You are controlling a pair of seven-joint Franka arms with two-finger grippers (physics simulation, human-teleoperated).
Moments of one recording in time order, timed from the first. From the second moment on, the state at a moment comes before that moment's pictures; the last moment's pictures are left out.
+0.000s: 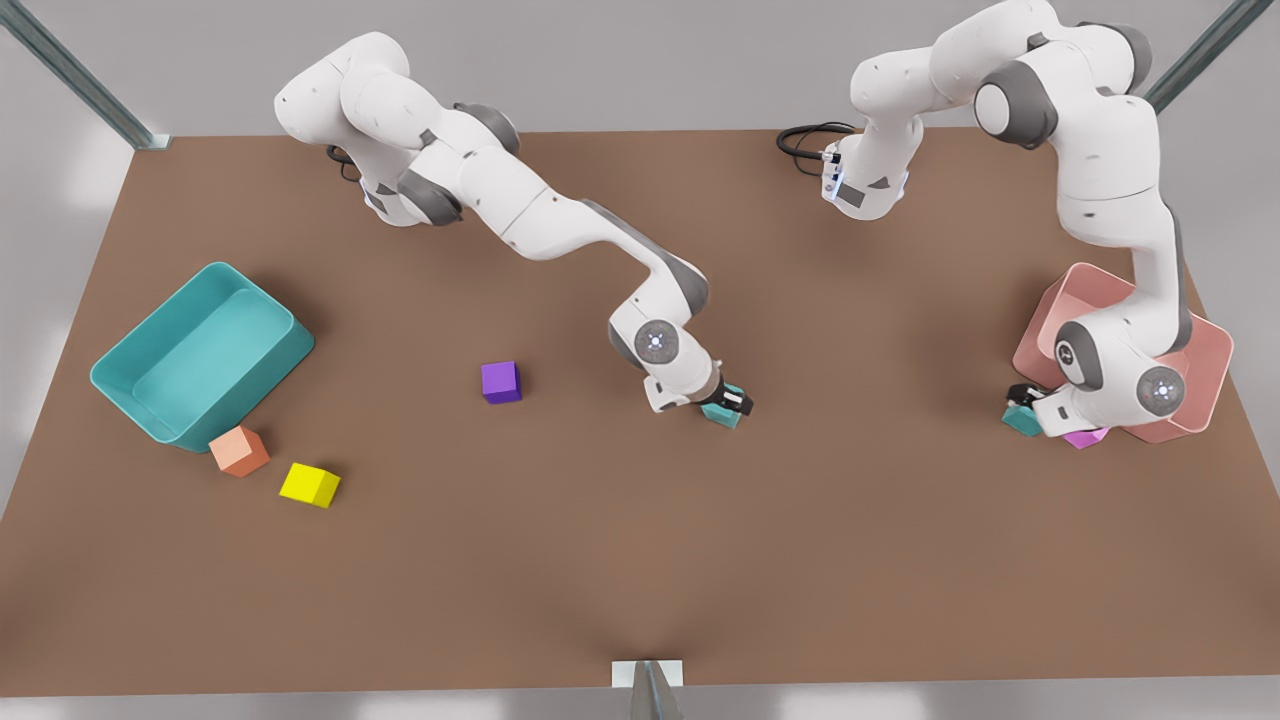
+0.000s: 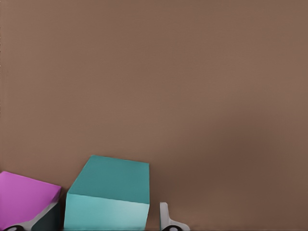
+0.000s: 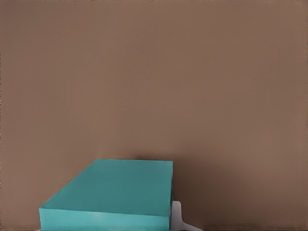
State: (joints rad) left arm 0.16 0.58 0.22 -1.87 0.04 2.25 0.78; right arm 0.81 1.17 0.12 -0.91 0.26 2.37 1.16
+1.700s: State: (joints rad) left arm -0.19 0.39 0.20 -1.84 -0.05 2.15 0.59; right arm 0.76 1.17 0.14 -0.86 0.27 1.93 0.94
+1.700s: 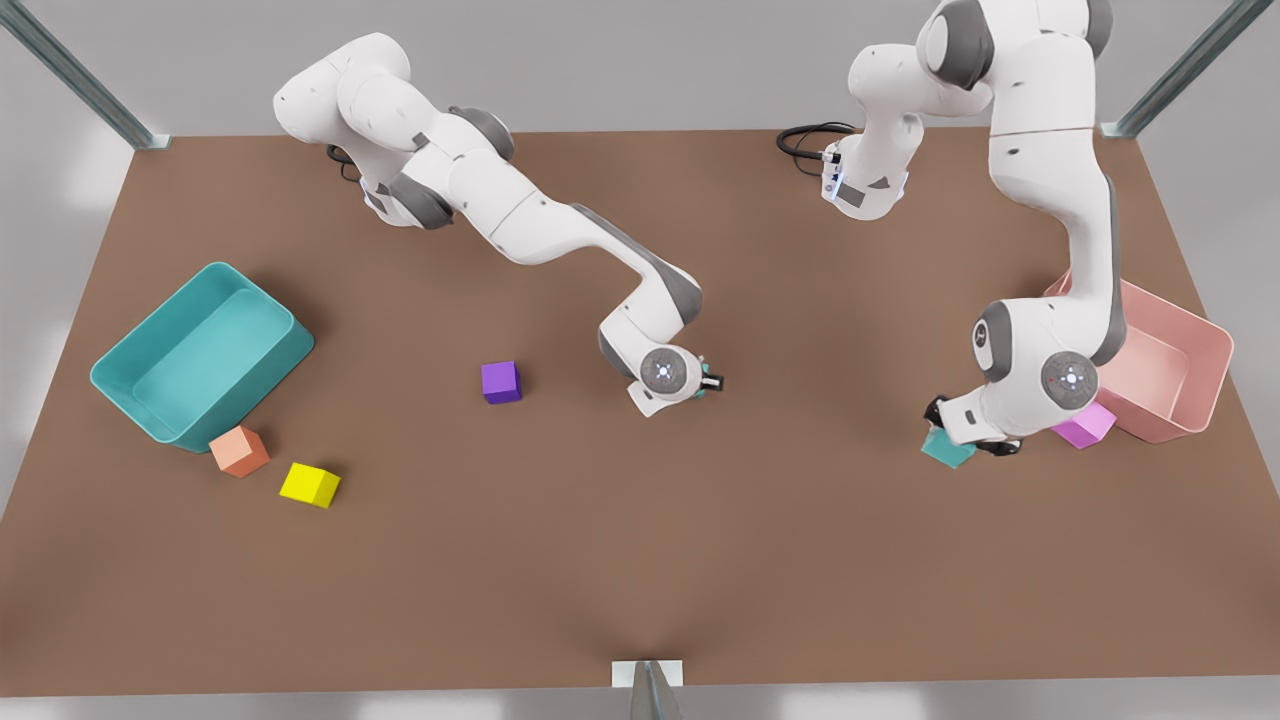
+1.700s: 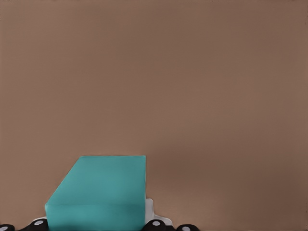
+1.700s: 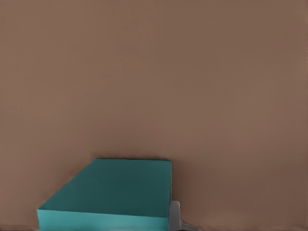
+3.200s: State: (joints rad) left arm -0.43 0.54 -0.28 -1.72 -0.06 2.14 -0.49; right arm 0.02 0.31 0.13 -1.31 -0.01 1.47 0.33
